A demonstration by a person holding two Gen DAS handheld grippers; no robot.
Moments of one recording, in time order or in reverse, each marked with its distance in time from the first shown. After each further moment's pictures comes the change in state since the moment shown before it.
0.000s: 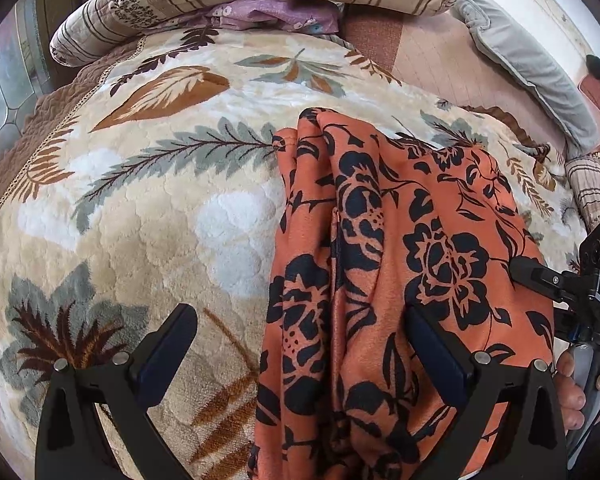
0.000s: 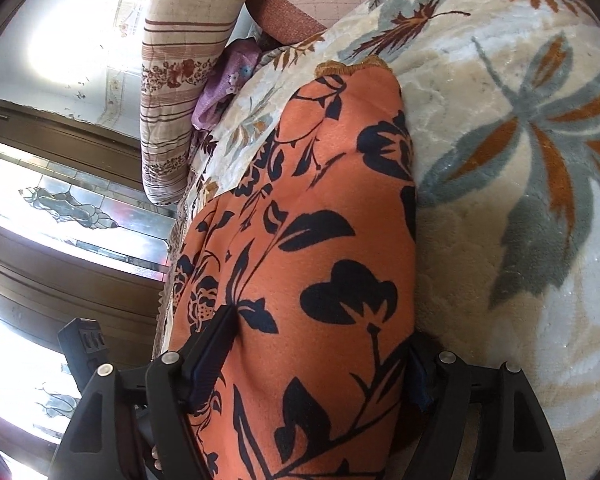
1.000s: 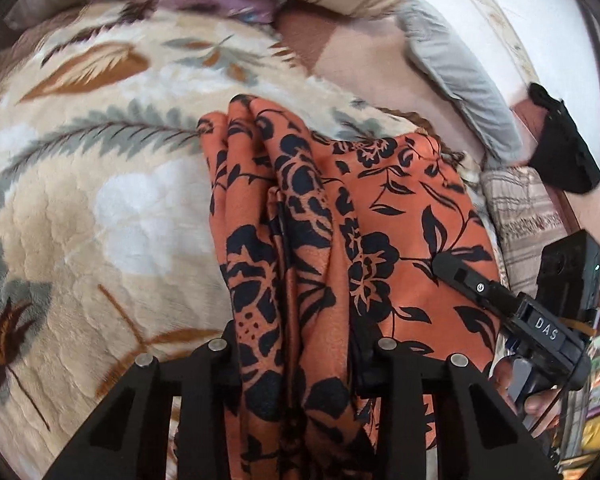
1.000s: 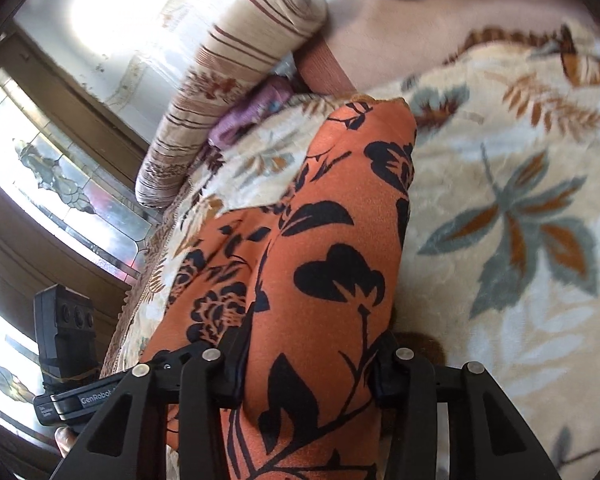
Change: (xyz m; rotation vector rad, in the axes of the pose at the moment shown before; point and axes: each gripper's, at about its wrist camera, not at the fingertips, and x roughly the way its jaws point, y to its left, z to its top) left arm -0.025 -0.019 -0.005 -0.027 0.041 -0.374; right arm -0.047 0.065 -0.024 -0.217 -0.183 -0.189
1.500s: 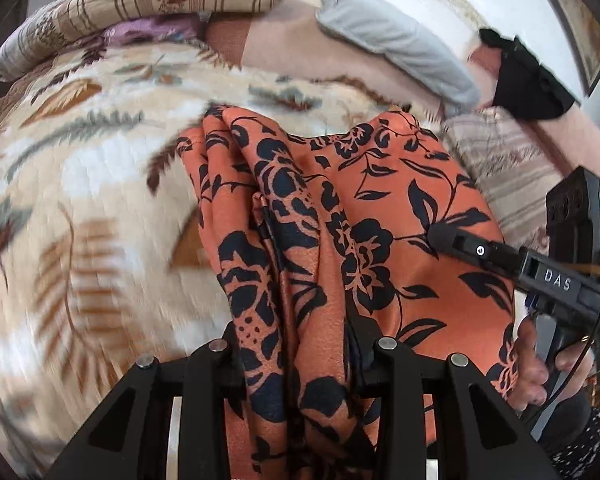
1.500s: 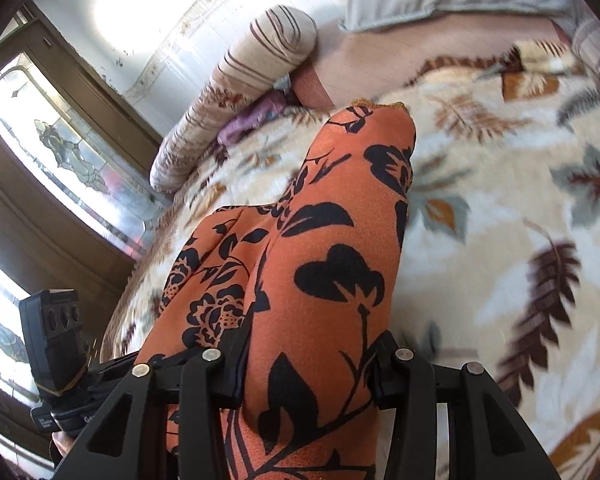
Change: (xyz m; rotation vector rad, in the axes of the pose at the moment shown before) left arm -0.020 -0.120 -0.109 0.142 -0.011 0.088; right arm -0.126 -0.044 -0.049 -0.042 0.034 -0.012
